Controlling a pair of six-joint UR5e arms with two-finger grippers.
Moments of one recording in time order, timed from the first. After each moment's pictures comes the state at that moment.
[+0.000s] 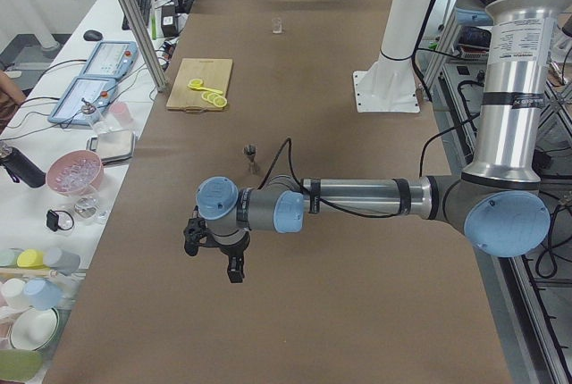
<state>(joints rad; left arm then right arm) -1.53 -1.61 -1.51 -1.62 -2.35 -0.12 1.58 -1.71 1.75 -1.62 2.35 -0.02</state>
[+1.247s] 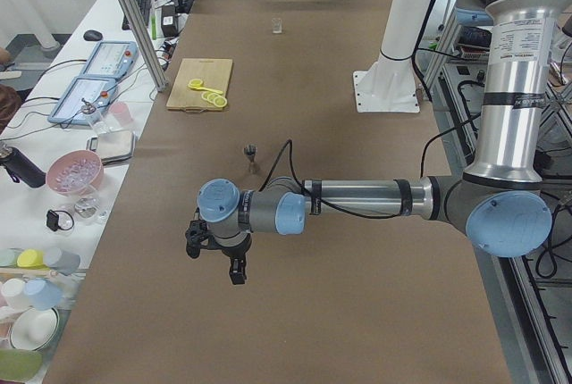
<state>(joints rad) -1.53 -1.61 -1.51 -1.62 -2.35 -0.12 1.58 -1.69 1.75 -1.62 2.40 -0.03</state>
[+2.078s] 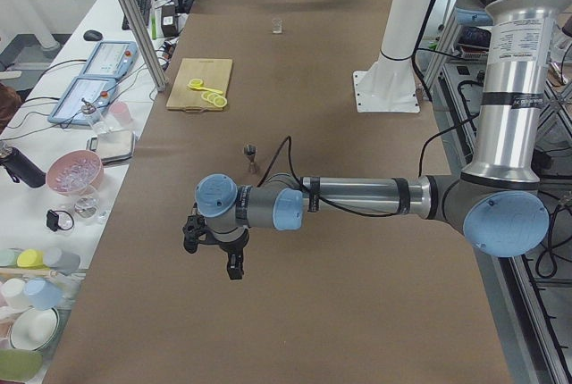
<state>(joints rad) -1.53 -1.62 -1.51 -1.61 -2.36 -0.13 1.52 -1.69 1.78 -1.46 2.44 -0.03</state>
